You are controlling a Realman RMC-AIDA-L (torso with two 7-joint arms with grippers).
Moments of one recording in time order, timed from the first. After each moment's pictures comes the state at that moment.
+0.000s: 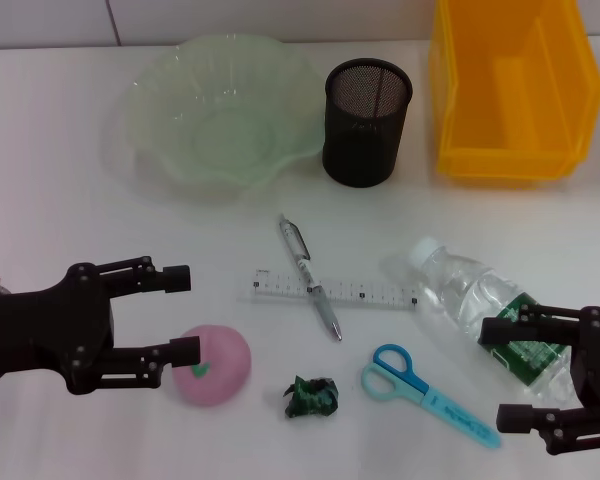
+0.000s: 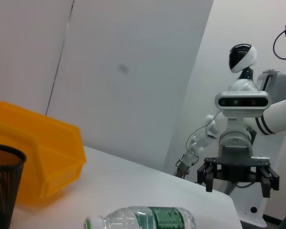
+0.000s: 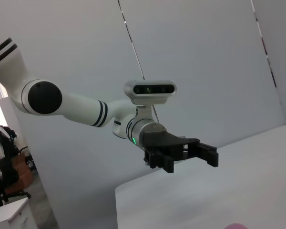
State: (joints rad) left arm -0.35 -1.95 0.92 0.55 1.74 1.87 -1.22; right arm 0.37 2.01 -0.59 -0.53 -2.09 -2.04 1.11
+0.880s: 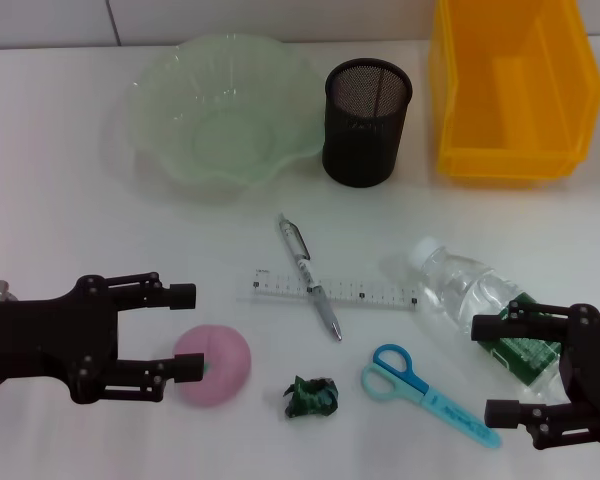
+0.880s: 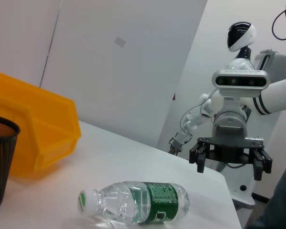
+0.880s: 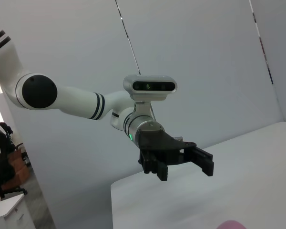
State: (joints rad) left arm -0.36 -1.95 0.92 0.58 1.81 1.86 -1.27; right arm 0.37 2.02 -0.60 -0.54 -2.09 -2.01 1.11
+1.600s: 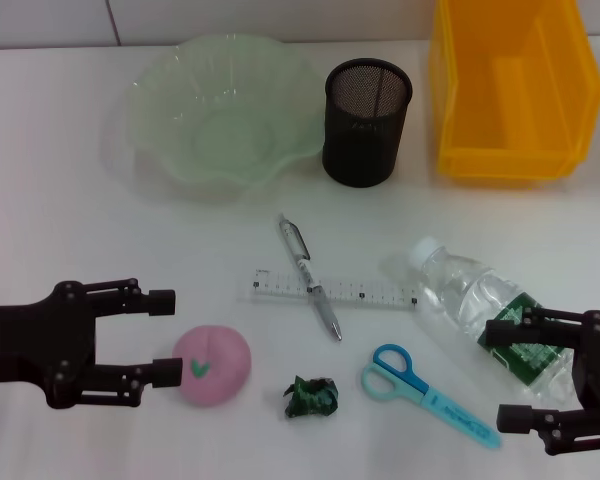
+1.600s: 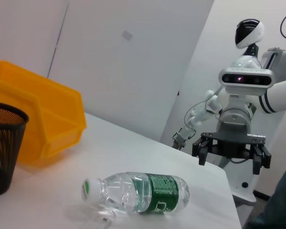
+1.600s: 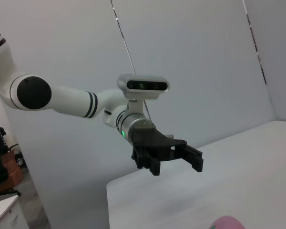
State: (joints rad) left arm -0.33 -1.94 0.91 0.63 1.82 1.88 -1.32; right arm 0.34 2.02 -0.59 -0.55 -2.09 -2.02 1.11
